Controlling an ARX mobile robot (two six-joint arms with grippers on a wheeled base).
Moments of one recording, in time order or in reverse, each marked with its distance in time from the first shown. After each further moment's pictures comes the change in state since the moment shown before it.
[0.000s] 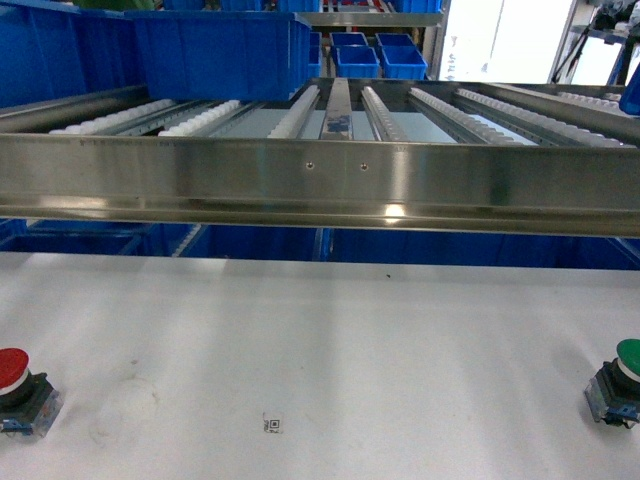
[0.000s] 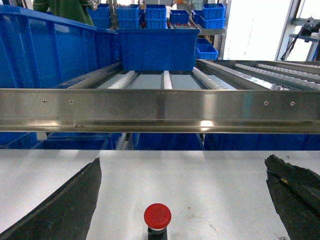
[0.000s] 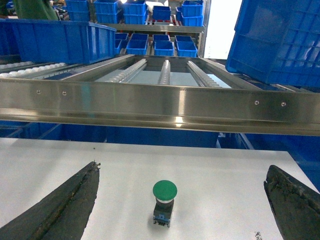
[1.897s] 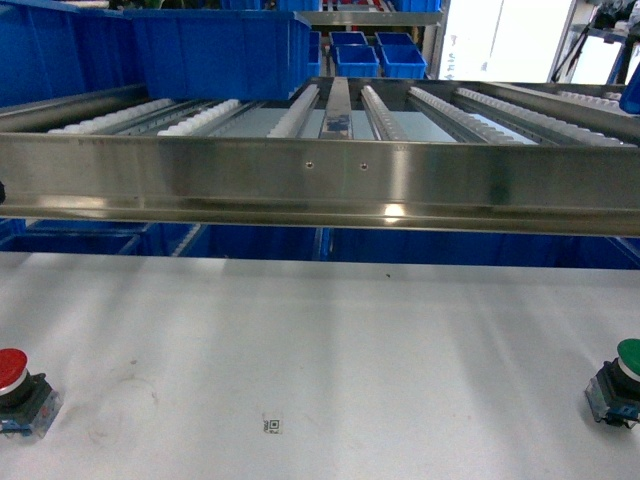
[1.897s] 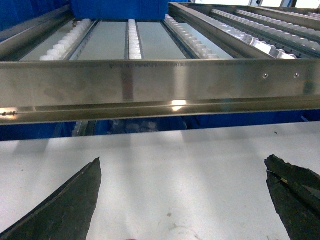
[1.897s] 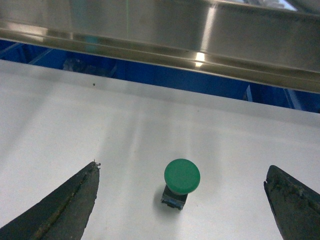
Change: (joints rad) left arm 0.038 1.114 0.293 0.603 0.190 -0.005; right arm -0.010 1.187 0.267 0.545 -0.098 -0.097
